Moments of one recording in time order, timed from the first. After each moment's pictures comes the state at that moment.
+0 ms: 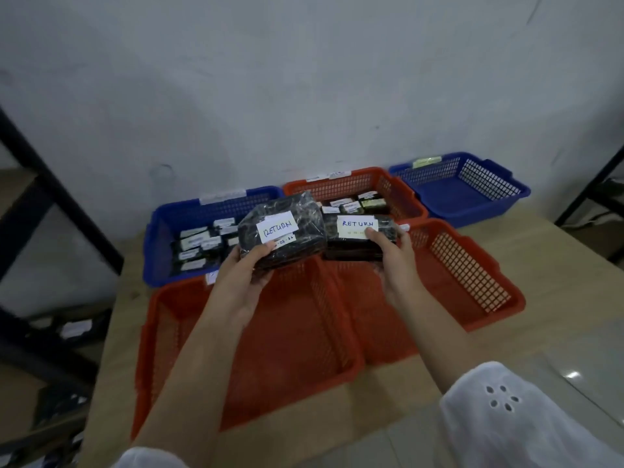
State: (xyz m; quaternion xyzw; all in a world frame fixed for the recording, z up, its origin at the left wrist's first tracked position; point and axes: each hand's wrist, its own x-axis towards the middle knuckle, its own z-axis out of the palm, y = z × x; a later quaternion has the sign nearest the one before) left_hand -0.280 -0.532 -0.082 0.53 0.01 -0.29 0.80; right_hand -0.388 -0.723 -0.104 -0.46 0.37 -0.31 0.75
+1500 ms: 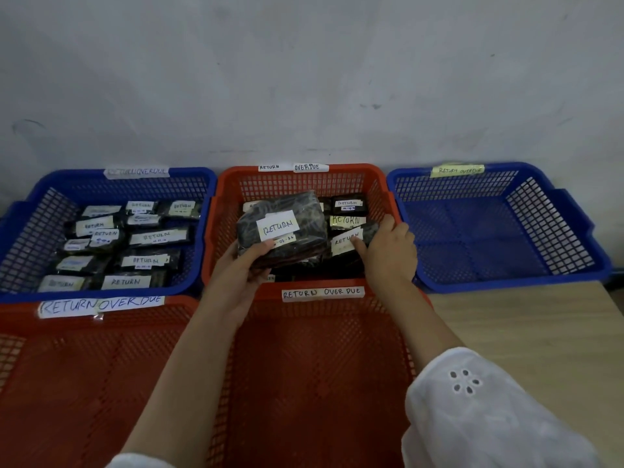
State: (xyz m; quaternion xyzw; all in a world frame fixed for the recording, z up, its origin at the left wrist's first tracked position) left_hand -0.232 -0.793 -0.152 0.56 0.16 -0.23 0.78; right_hand -0.279 -0.997 -0.179 -0.93 0.36 -0.04 0.10
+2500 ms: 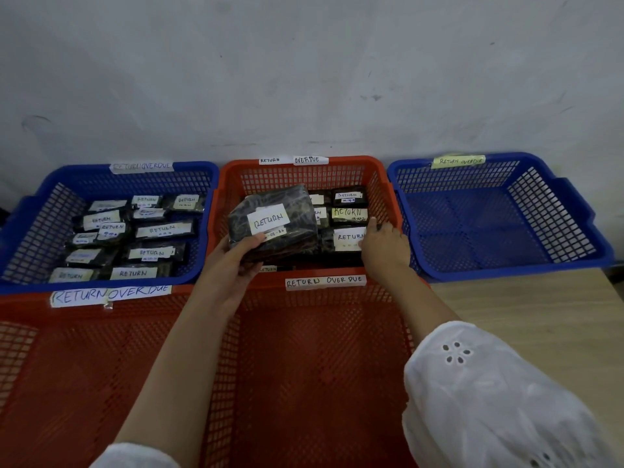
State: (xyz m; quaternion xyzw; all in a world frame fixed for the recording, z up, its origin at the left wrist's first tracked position) left_hand -0.231 -0.776 -0.150 0.57 0.17 -0.23 0.77; right_hand -0.277 -1.002 -0.191 -0.96 0.26 0.12 0.01
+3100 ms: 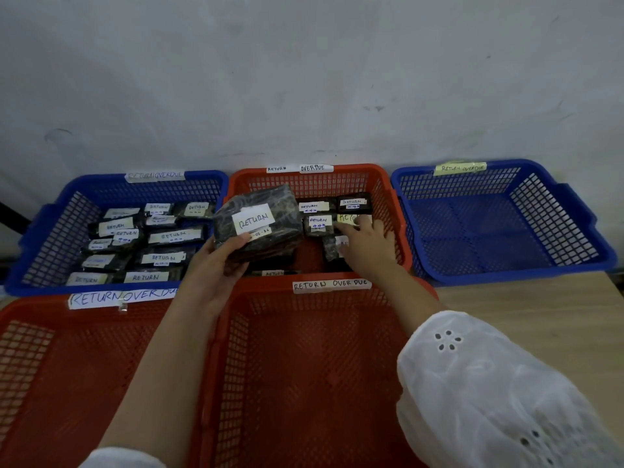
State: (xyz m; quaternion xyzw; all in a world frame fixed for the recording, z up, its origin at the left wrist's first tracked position) left_hand -0.228 -0.751 -0.130 0.57 0.17 -0.20 0.78; right_hand -0.265 -0.985 -0.185 -0.98 0.17 0.07 0.09
